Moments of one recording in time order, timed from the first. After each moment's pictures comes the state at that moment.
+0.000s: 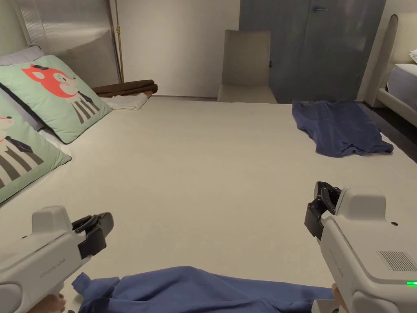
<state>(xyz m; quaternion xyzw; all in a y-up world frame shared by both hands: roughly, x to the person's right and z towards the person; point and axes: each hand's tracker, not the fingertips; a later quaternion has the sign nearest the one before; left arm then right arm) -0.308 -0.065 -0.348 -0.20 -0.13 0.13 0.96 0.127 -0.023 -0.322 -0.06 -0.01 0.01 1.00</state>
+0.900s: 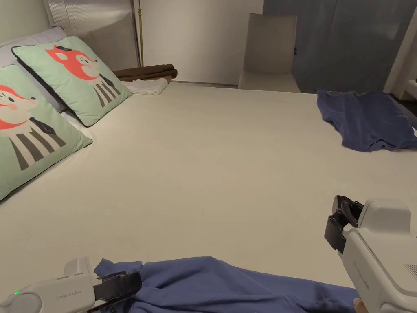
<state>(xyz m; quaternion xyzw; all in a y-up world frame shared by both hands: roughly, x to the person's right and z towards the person) -0.349 -0.186 -0.371 -0.40 -0.13 0.29 0.86 0.119 -0.046 -0.331 -0.11 0.00 0.01 0.99</state>
